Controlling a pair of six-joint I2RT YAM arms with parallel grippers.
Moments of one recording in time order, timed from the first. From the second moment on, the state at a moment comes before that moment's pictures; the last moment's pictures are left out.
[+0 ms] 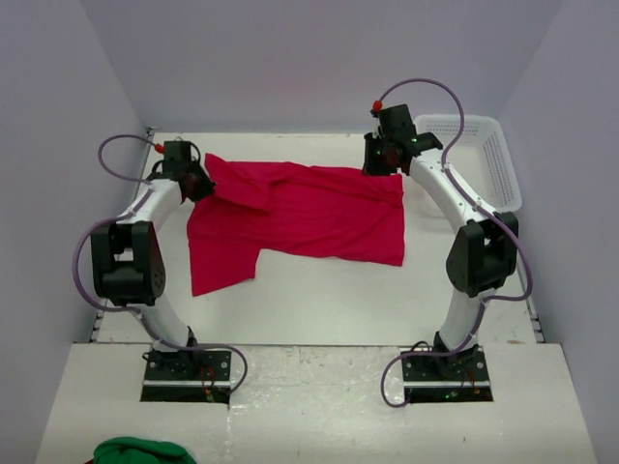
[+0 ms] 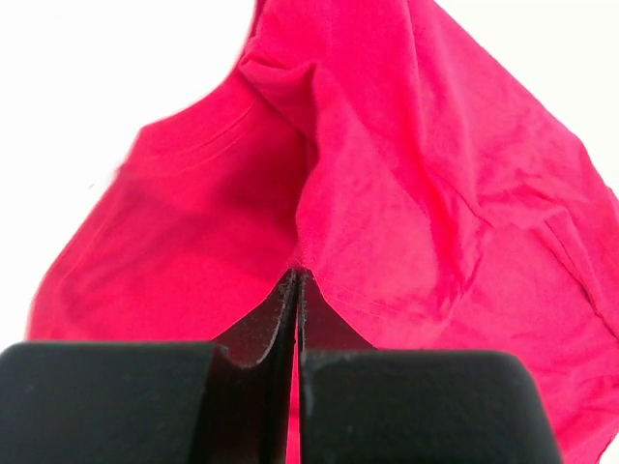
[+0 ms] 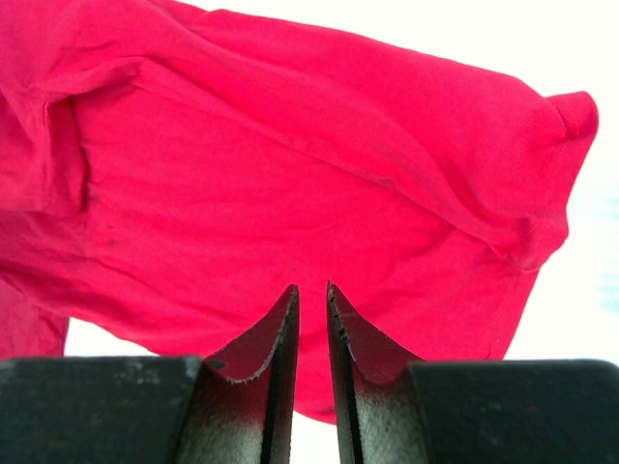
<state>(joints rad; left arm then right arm) 0.03 1.79 1.27 -0.33 0.04 -0.60 0.33 1.88 1.75 -0.71 -0.04 0.29</state>
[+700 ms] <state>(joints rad) 0.01 1.59 1.08 -0.41 -0.03 -0.60 0.33 1.88 1.75 -0.71 -0.04 0.29</state>
